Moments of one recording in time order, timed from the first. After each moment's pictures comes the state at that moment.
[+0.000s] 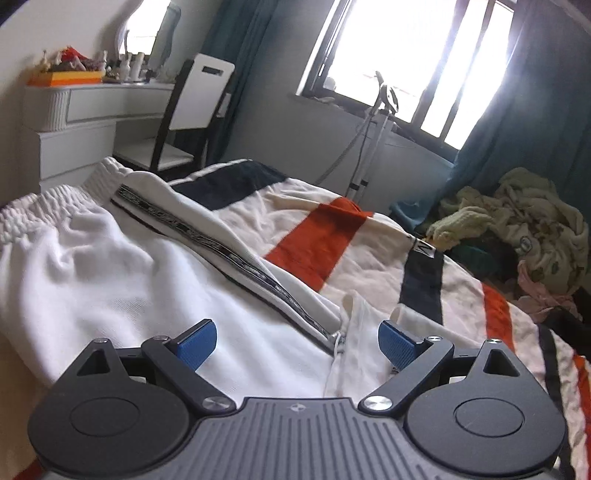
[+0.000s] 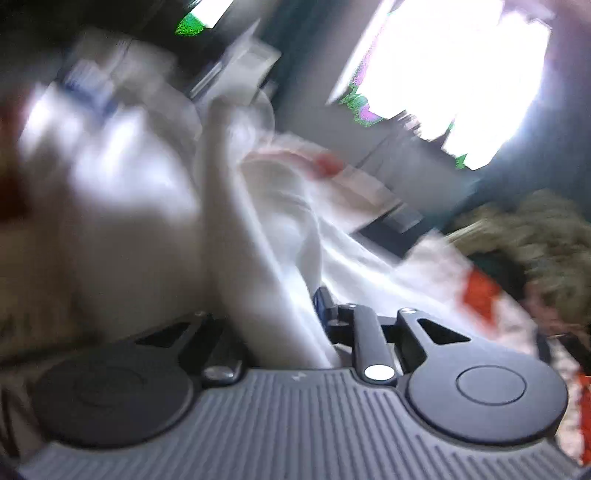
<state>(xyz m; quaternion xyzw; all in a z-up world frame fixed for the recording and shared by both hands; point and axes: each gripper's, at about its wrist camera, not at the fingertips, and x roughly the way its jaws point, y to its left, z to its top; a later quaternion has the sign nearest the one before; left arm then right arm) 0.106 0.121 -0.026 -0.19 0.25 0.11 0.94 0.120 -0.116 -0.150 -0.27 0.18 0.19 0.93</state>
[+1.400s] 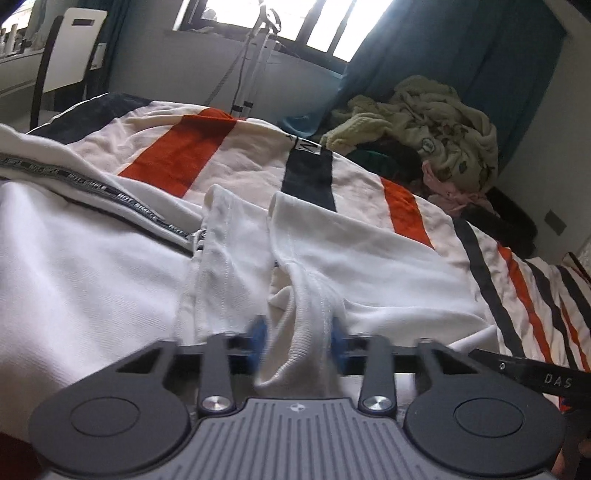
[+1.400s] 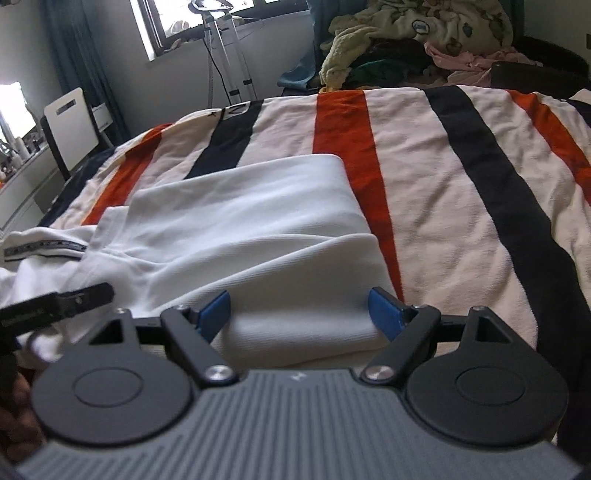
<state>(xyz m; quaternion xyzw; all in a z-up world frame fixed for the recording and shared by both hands) 0.135 0.061 -0.077 -0.15 0.35 -0.09 0.92 0.123 -0.262 -0.100 0.10 0.36 0.01 0.93</state>
